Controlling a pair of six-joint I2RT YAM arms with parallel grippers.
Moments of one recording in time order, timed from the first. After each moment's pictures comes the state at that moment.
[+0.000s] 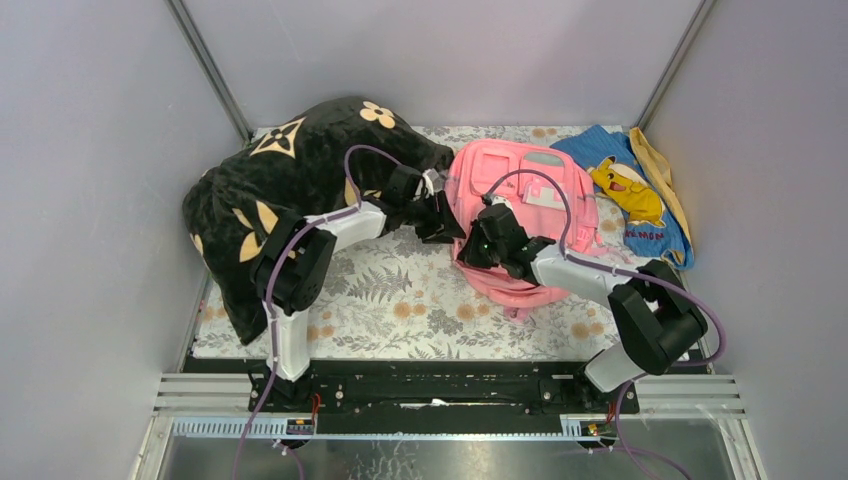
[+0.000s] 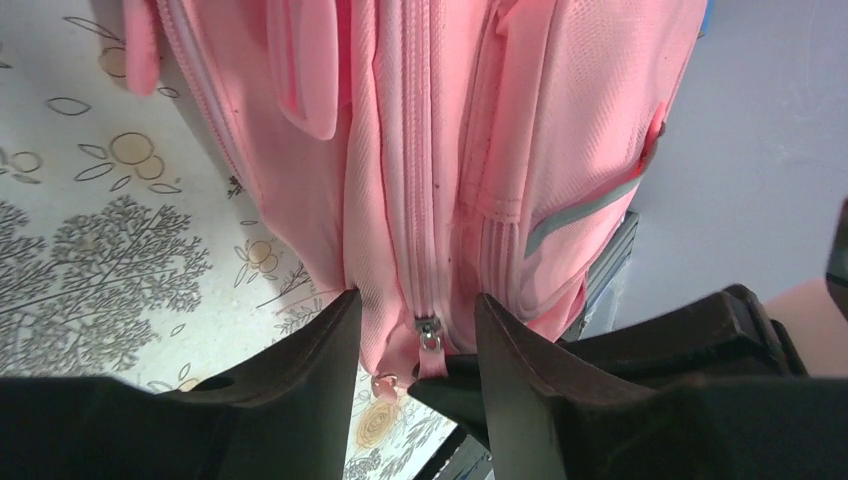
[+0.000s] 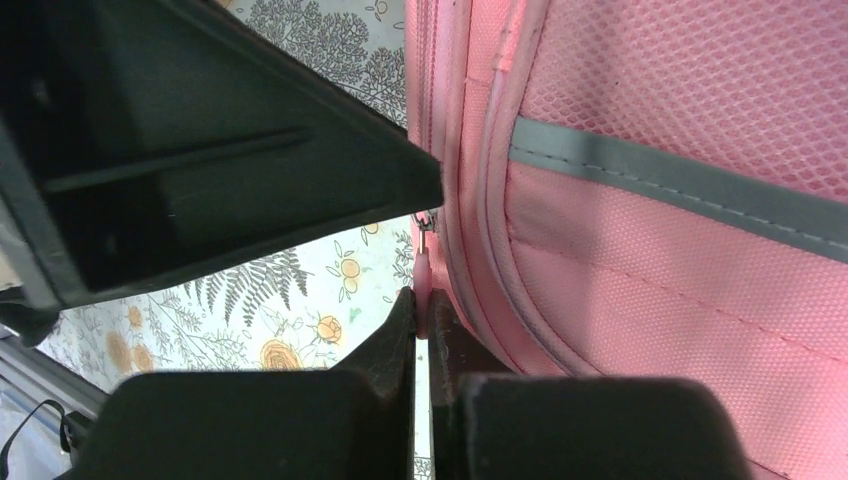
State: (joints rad) left arm -0.50 1.96 1.27 -0.06 0.59 -0.80; right arm 0.64 1.54 0.83 -0.05 0.00 0.71
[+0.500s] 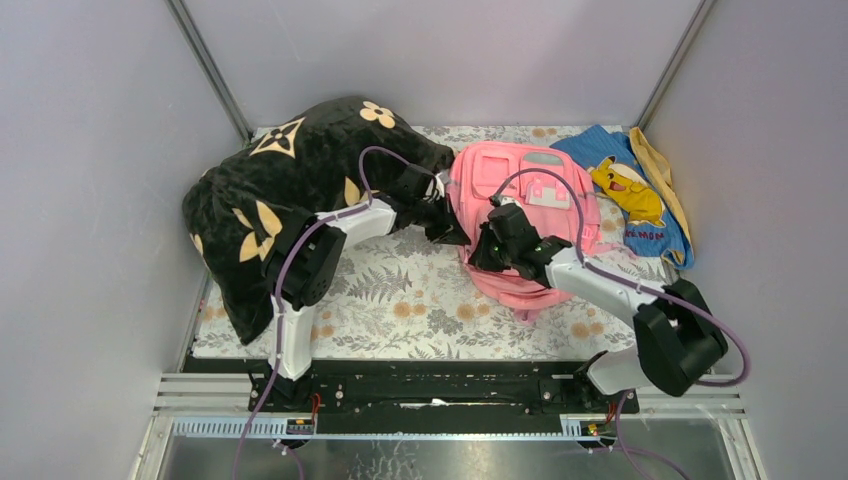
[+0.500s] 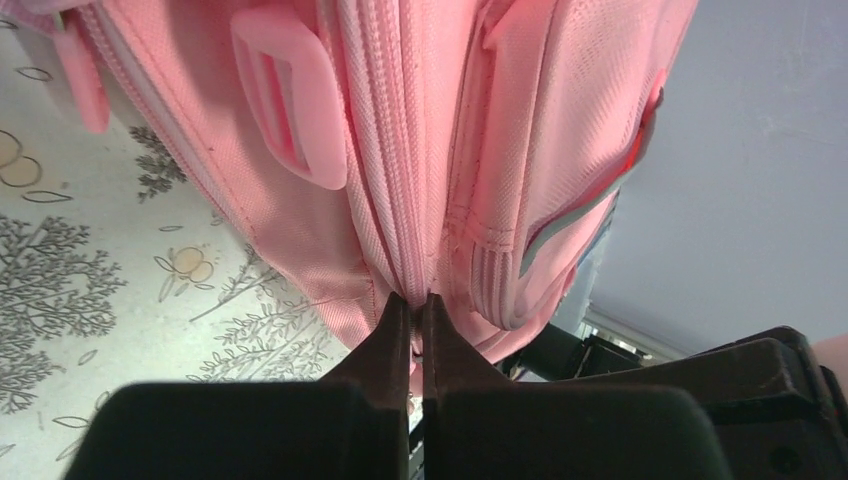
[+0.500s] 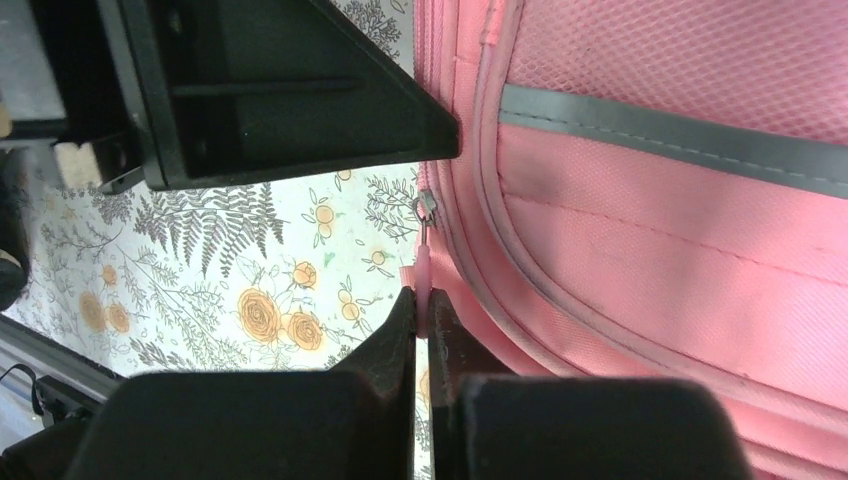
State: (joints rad) left arm -0.53 2.04 1.35 -0.10 0.63 -0.83; right arm 0.63 1.44 0.83 -0.22 -0.01 0.67
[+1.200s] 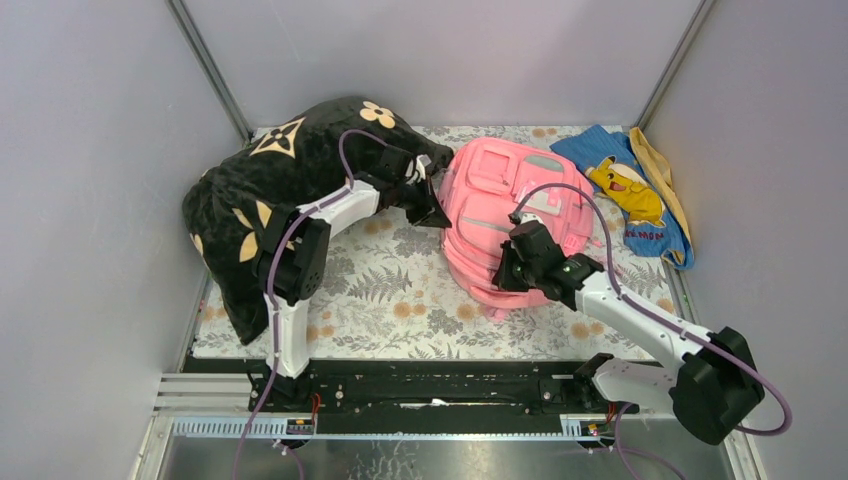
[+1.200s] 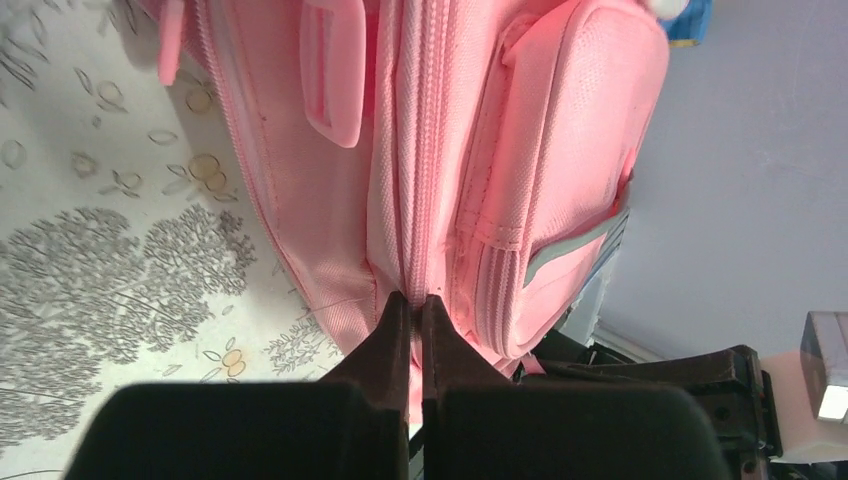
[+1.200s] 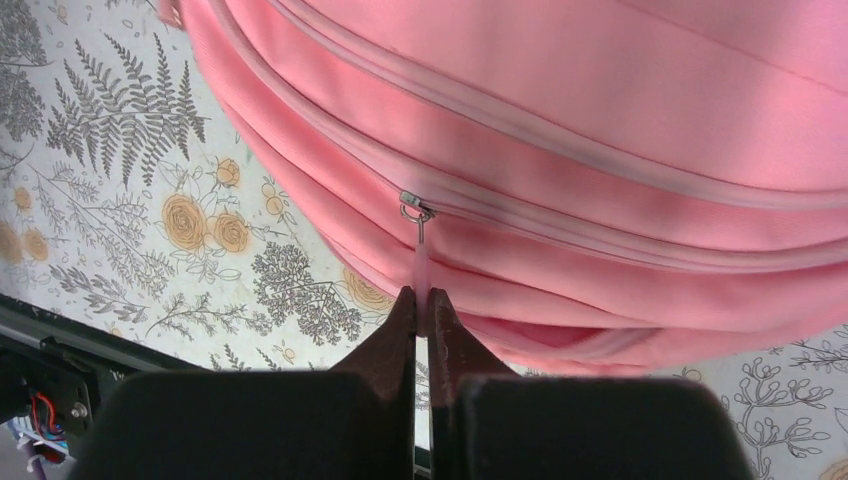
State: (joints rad) left arm -0.42 2.02 1.44 -0.28 0.64 -0.73; right arm 0.63 1.17 0.74 -0.47 0.02 0.60
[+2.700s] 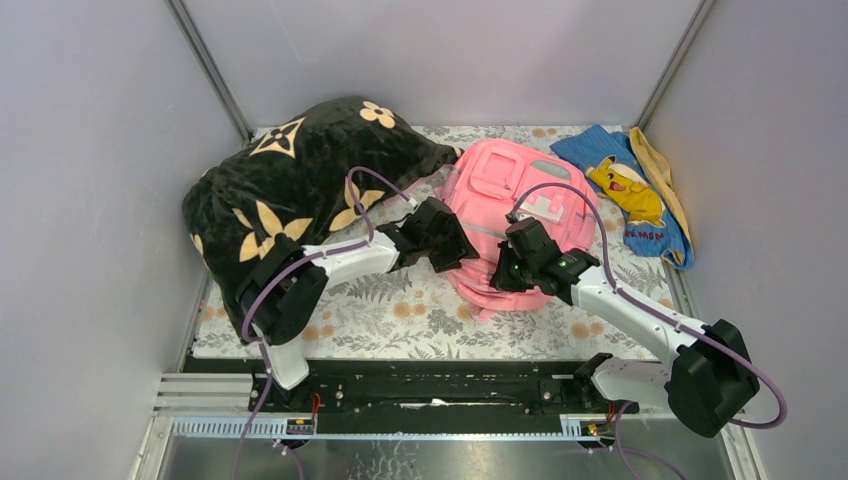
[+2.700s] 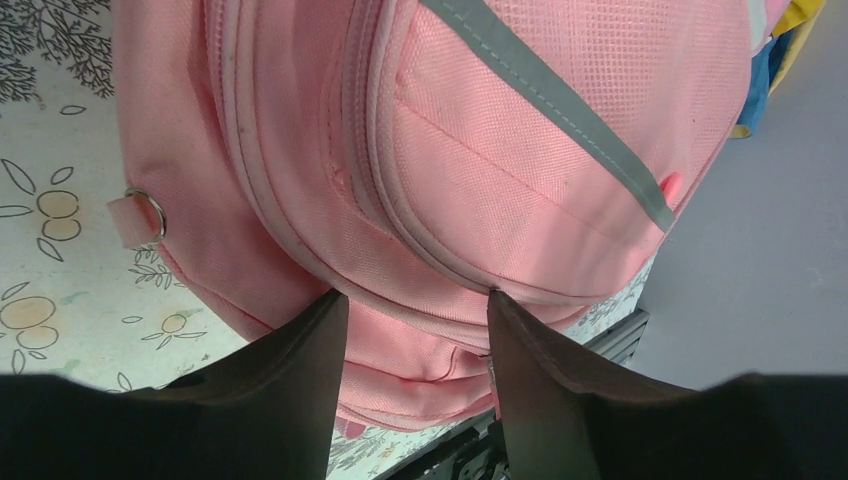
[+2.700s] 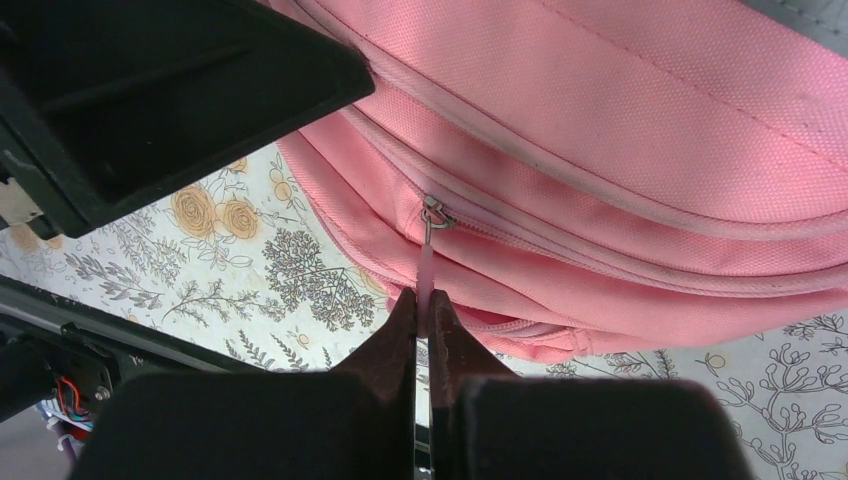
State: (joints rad) left arm -0.76 1.79 1.12 -0.11 0.12 -1.12; right arm 0.63 1.19 0.77 -0.51 -0.01 0.63
